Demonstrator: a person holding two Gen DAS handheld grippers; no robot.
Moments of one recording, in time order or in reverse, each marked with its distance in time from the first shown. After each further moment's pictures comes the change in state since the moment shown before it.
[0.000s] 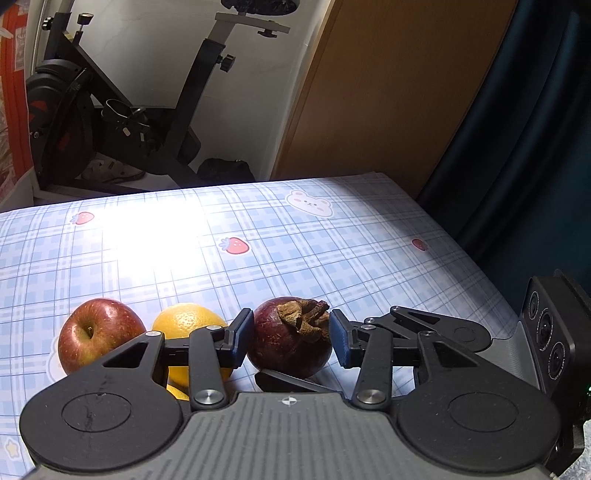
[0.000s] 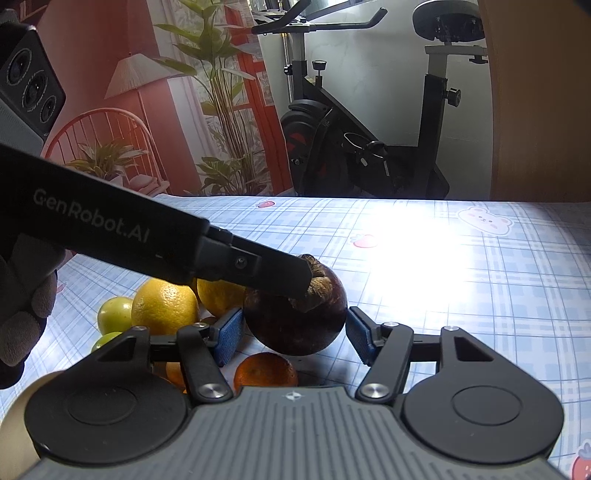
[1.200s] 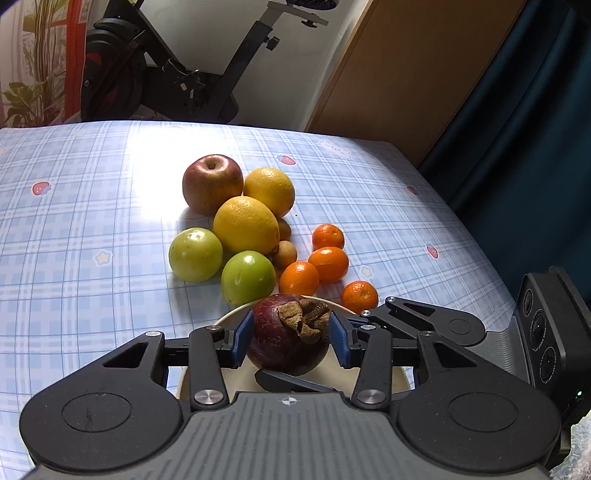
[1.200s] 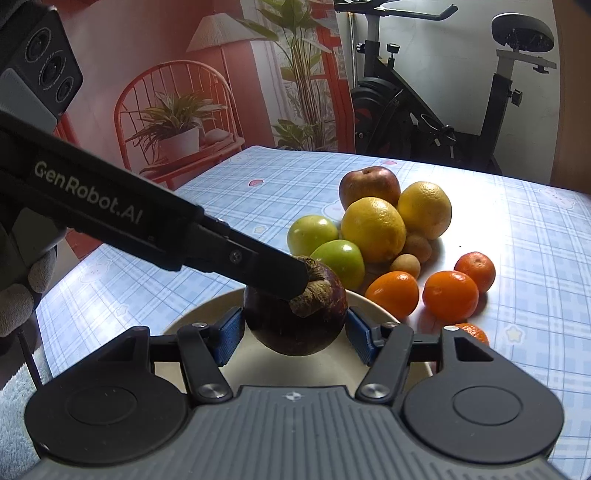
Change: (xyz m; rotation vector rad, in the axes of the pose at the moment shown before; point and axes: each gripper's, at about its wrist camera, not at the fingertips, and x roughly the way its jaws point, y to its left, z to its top) left arm -0.133 0.034 -0.109 -0.121 0.062 0.014; right arm -0.041 0.141 -0.055 -0.109 0.100 0.088
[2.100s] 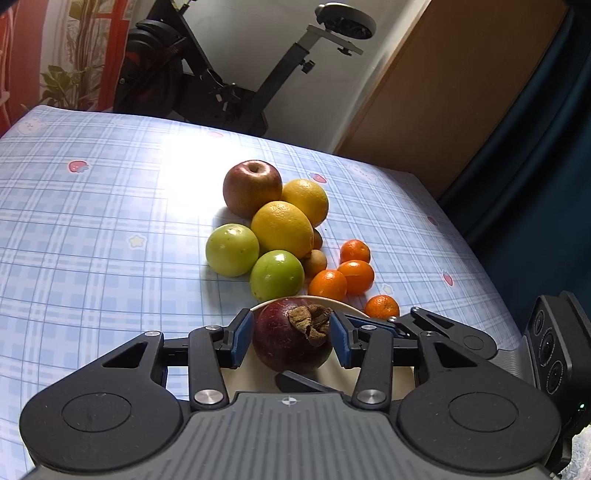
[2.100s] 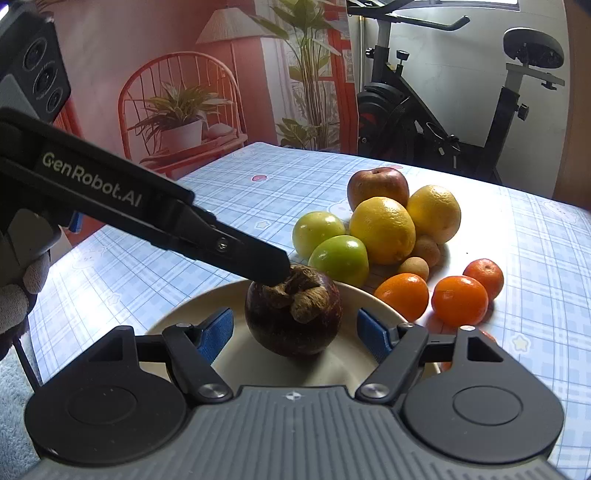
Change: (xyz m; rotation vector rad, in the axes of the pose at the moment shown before) left arm -0.019 0.011 -0.022 -0.108 -0.111 0.048; right arm 0.000 0.006 -0.008 -0.024 -0.028 -0.018
